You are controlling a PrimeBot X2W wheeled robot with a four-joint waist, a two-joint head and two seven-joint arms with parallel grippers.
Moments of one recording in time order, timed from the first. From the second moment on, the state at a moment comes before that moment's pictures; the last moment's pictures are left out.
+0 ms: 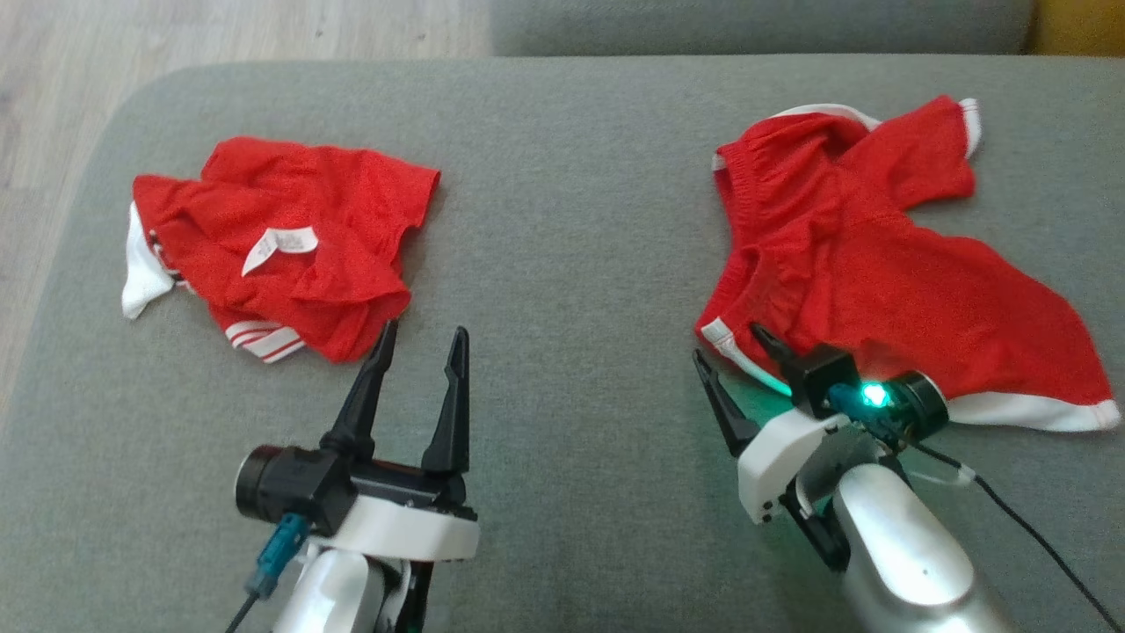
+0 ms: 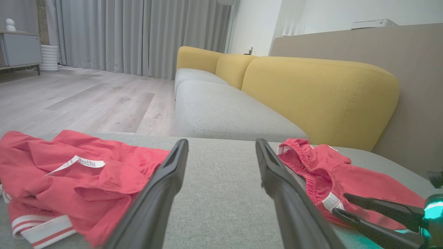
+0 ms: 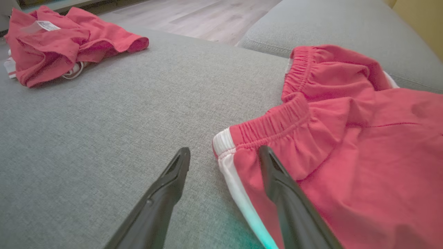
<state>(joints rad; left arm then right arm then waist) -0.14 0.05 -0.34 0.18 -0.27 -0.03 -0.26 -0.34 -0.05 0.30 0.60 -0.03 0.12 -0.06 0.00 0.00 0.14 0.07</state>
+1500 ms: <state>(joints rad) -0.15 0.05 -0.32 0.18 -0.26 -0.03 -0.26 -0.42 -0.06 0.46 0.67 0.22 0.12 -0.24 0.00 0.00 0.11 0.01</state>
